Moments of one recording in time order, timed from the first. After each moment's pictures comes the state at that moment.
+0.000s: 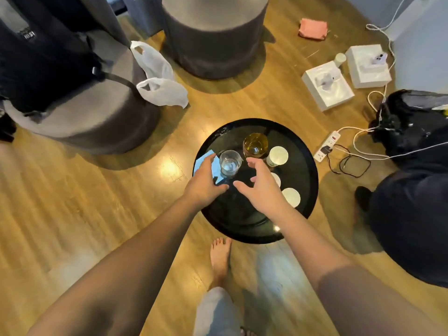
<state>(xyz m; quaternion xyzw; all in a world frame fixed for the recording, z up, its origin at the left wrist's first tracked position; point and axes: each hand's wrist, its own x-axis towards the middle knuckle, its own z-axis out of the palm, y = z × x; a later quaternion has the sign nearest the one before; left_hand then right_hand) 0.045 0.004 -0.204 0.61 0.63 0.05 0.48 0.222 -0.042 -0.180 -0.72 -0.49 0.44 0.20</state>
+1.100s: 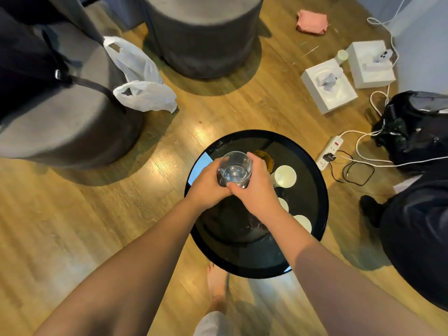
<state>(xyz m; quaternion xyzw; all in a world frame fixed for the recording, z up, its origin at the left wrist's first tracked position) 0.071 0.096 -0.280 0.62 0.55 0.12 0.54 0.220 0.052 -0.256 -0.76 -0.49 0.37 0.23</state>
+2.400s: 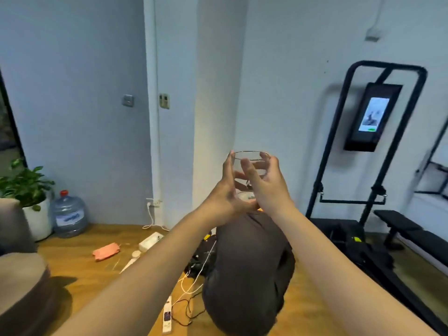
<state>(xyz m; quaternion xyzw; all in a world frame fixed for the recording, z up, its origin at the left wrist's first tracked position) 0.425 -0.263 0.361 0.81 -0.10 0.22 0.53 0.462 -0.389 0.394 -0.72 -0.30 -0.10 0.62</state>
